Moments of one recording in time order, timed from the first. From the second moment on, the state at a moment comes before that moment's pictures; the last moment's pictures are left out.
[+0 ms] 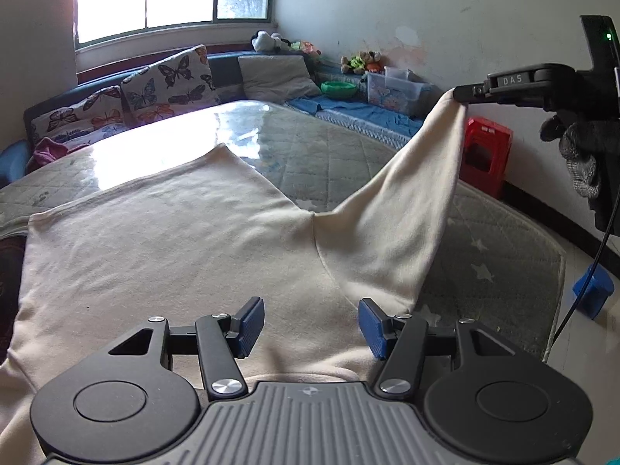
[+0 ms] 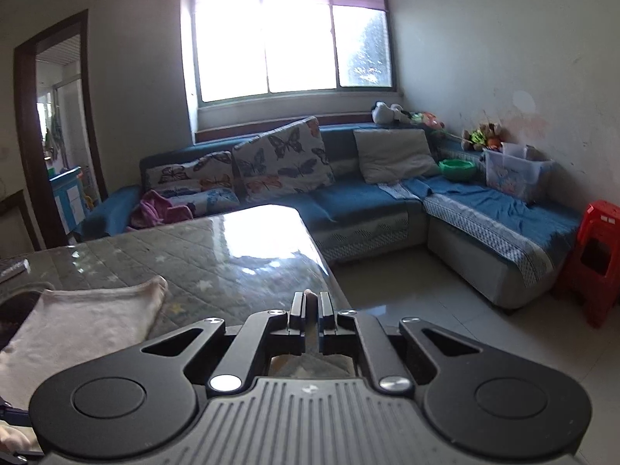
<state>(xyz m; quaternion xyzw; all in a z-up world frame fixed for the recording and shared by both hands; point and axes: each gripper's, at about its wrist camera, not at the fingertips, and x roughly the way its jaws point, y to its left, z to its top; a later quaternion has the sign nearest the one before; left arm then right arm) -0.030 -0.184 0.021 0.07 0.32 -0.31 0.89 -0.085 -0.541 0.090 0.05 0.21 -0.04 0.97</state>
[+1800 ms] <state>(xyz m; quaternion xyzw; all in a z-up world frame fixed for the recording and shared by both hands) -0.020 -0.057 0.013 -0.02 0.33 -0.17 0.93 -0.109 -0.365 0.022 -0.09 0.36 0.19 0.91</state>
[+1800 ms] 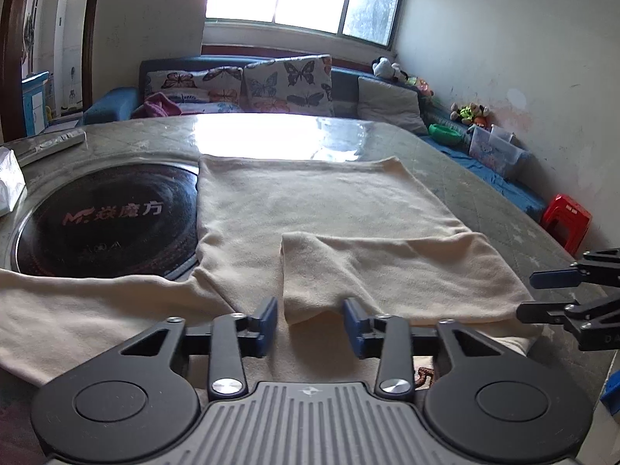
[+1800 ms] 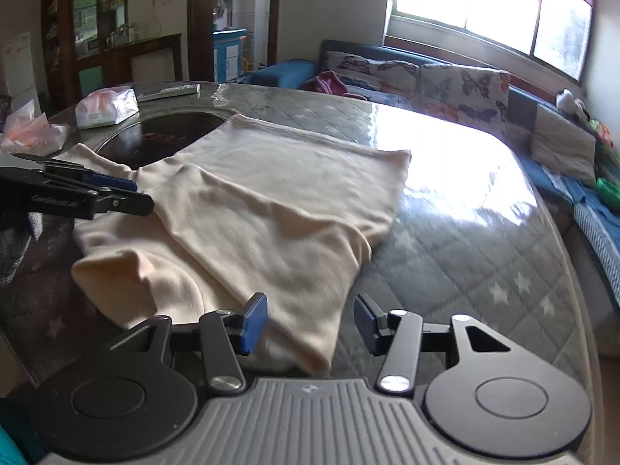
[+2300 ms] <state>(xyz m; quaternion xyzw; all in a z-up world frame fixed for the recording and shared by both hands) -0.011 -0.117 0.116 0.02 0.24 -0.24 0.94 -0.119 -0.370 0.007 -0.07 0.32 0.17 0.93</state>
